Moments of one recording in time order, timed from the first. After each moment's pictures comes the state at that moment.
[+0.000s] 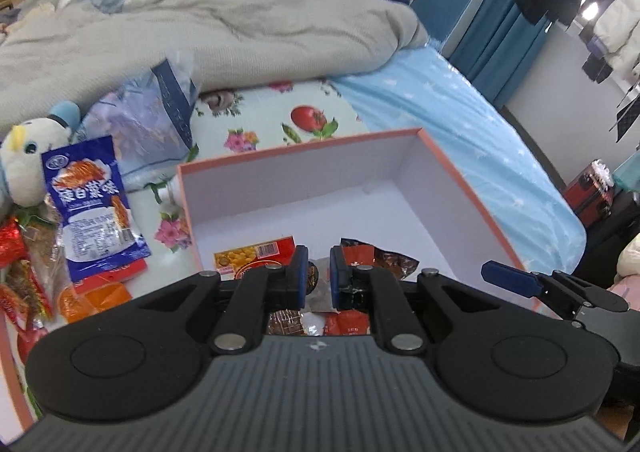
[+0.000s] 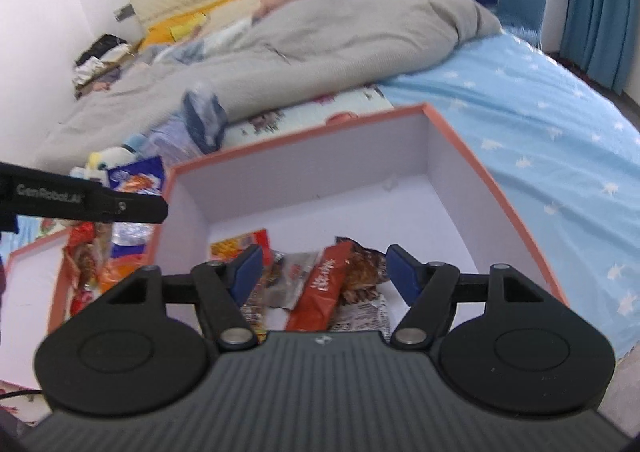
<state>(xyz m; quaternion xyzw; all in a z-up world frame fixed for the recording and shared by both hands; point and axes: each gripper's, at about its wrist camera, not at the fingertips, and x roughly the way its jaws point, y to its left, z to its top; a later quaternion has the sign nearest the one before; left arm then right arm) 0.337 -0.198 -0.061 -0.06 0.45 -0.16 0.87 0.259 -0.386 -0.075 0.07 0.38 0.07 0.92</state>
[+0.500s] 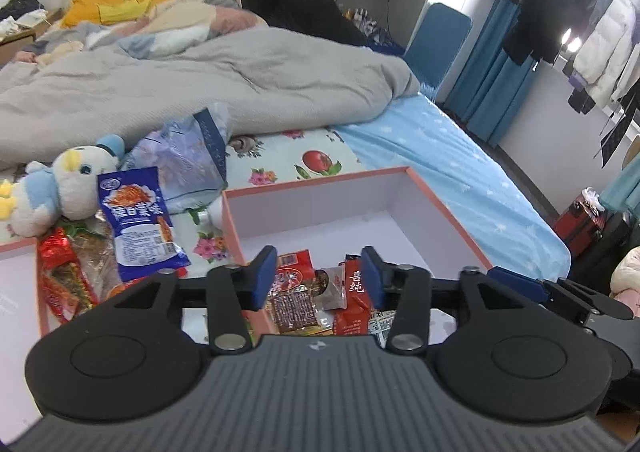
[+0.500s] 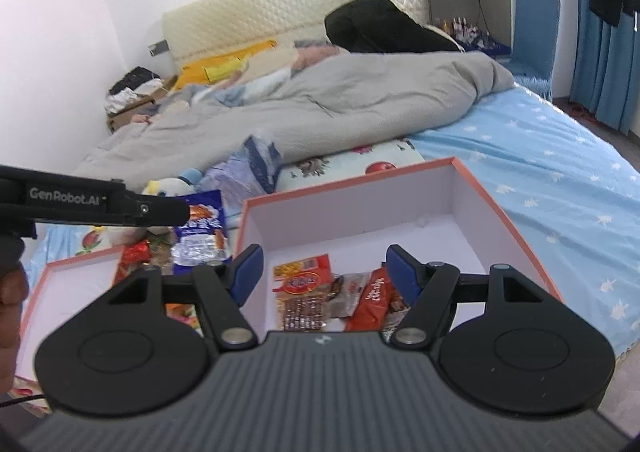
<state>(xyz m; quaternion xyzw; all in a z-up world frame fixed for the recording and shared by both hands) 0.248 -0.147 0.003 -0.07 0.38 -0.15 0.91 0.189 -0.348 -0.022 0.06 0.31 0.09 0.95</state>
